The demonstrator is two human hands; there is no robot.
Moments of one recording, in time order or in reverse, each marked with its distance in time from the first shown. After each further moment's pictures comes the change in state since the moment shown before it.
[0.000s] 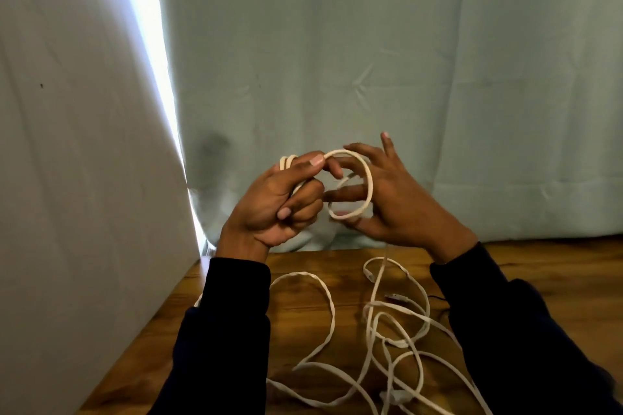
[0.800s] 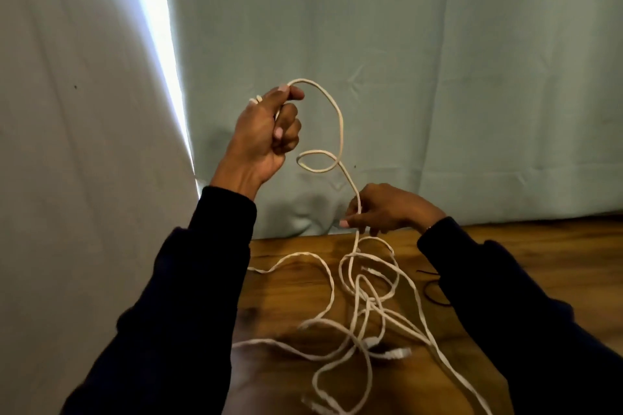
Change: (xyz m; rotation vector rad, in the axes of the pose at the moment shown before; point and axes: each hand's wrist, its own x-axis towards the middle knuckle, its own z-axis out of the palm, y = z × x) left_hand 0.023 0.059 0.018 0.180 0.482 0.212; right_hand -0.009 -0.004 0.006 0.381 -0.591 0.655
